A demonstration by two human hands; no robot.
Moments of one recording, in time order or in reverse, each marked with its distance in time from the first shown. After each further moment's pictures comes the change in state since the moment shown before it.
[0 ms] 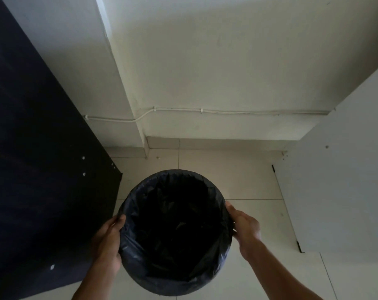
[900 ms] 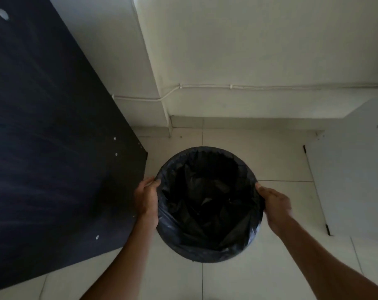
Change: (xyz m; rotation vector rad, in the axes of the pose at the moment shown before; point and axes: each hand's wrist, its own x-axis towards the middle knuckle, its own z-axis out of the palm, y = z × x) left_hand 0.010 0.028 0.026 0.149 0.108 0.179; right_hand 0.025 0.002 0.010 -0.023 0.017 -0.077
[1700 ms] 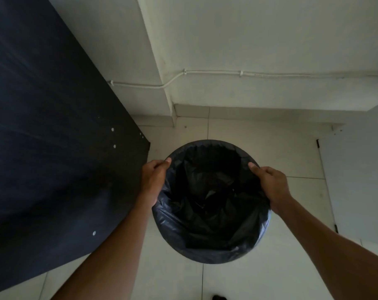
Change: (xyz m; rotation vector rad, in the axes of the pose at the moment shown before) left_hand 0.033 0.021 0.024 0.288 -0.189 0.112; right_hand 0.029 -0.033 0.035 -0.322 -0.046 -0.134
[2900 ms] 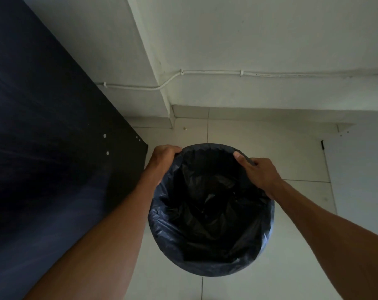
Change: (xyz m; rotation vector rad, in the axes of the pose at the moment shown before) left_hand 0.039 0.054 0.034 0.133 -0.142 -0.067; right_hand 0.030 -0.043 0.020 -0.417 -0.149 -0.089
